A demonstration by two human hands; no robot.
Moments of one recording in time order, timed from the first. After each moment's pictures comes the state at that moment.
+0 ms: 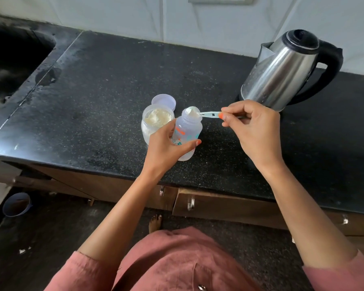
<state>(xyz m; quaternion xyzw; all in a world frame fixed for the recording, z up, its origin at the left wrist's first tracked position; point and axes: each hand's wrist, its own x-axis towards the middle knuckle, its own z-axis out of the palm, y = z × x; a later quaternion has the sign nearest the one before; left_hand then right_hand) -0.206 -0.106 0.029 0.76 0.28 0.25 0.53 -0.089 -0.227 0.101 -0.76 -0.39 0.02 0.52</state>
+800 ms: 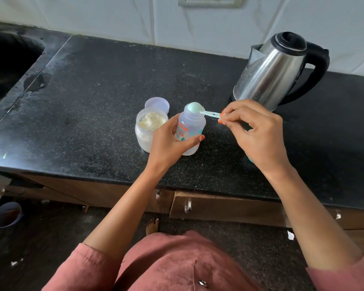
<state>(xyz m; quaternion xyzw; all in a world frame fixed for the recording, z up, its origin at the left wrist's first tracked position) -0.185 -0.107 0.036 0.75 0.23 0.28 0.55 -0.076 -0.239 0.097 -0.71 -0.55 -0.15 0.41</state>
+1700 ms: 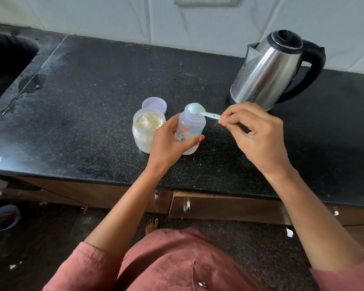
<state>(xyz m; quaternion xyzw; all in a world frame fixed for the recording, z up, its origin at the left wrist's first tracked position) -0.180 -0.106 0.031 0.77 0.21 0.28 0.53 -0.076 -0.246 0.096 -0.71 -0.55 -0.17 0.40</state>
